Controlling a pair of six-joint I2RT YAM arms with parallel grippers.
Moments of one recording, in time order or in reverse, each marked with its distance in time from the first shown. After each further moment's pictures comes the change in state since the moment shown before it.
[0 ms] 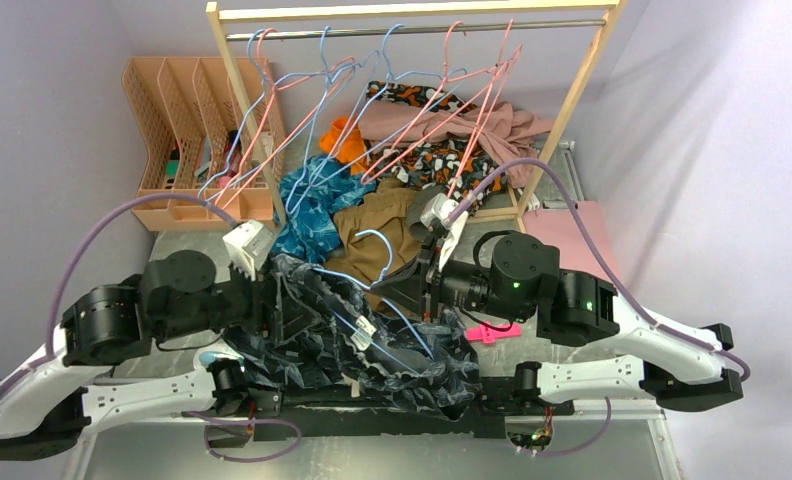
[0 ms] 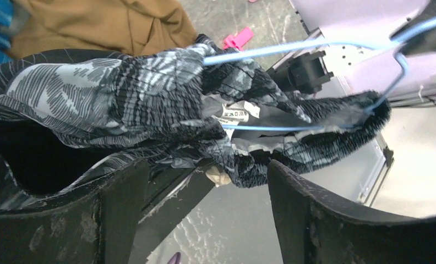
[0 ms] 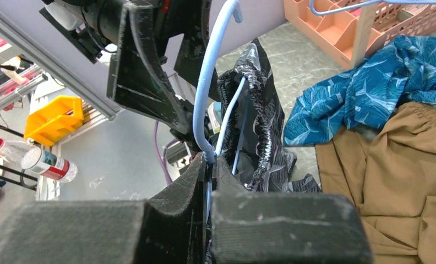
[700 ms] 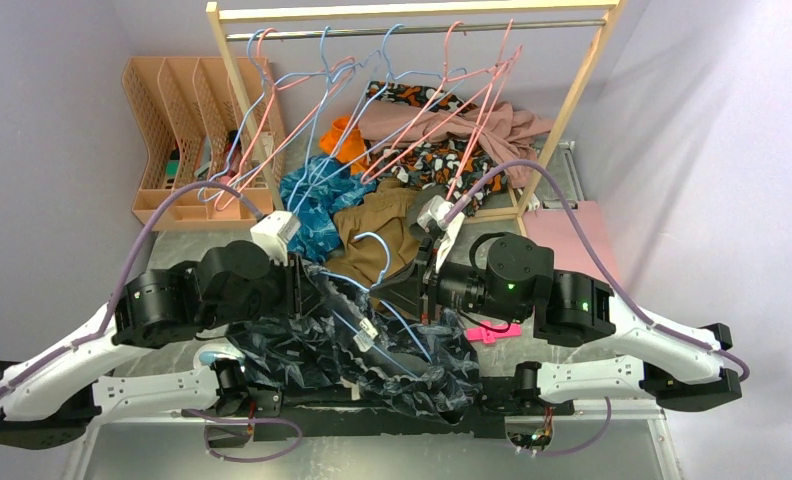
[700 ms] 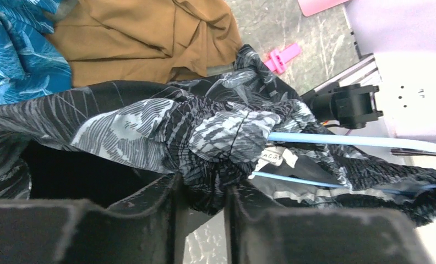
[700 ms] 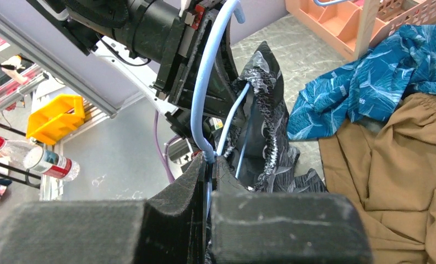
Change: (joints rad) left arm 0.000 0.143 -0.024 0.009 -0.162 -0.096; right arm 0.000 0.003 -0.018 0.001 -0.004 0.026
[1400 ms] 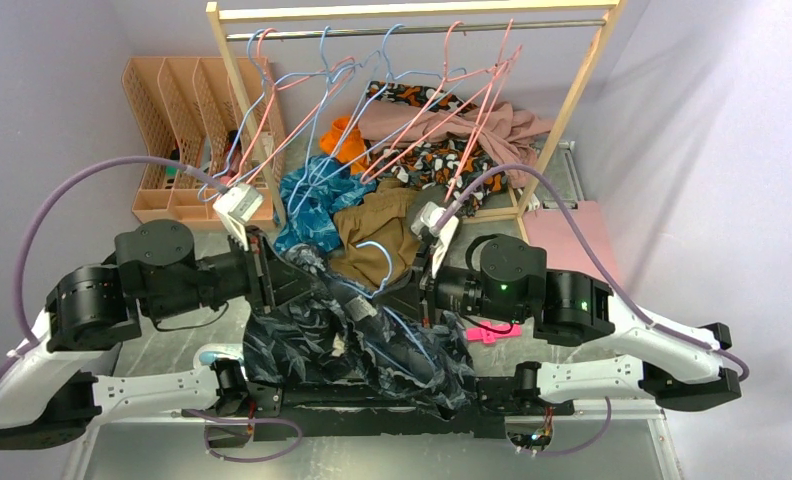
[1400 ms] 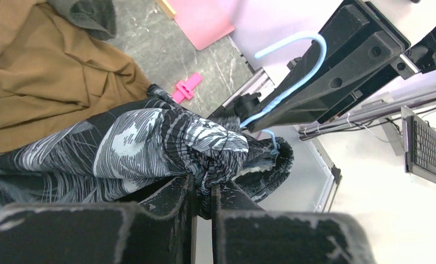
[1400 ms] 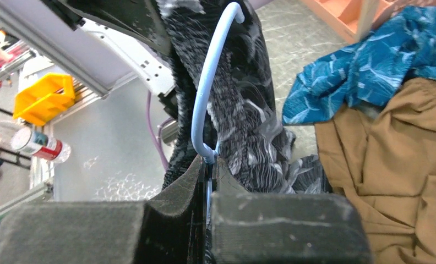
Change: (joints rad) left arm 0.000 0.009 0.266 0.051 0.170 0.063; right arm 0.000 0.003 0.008 -0.077 0.005 -0.023
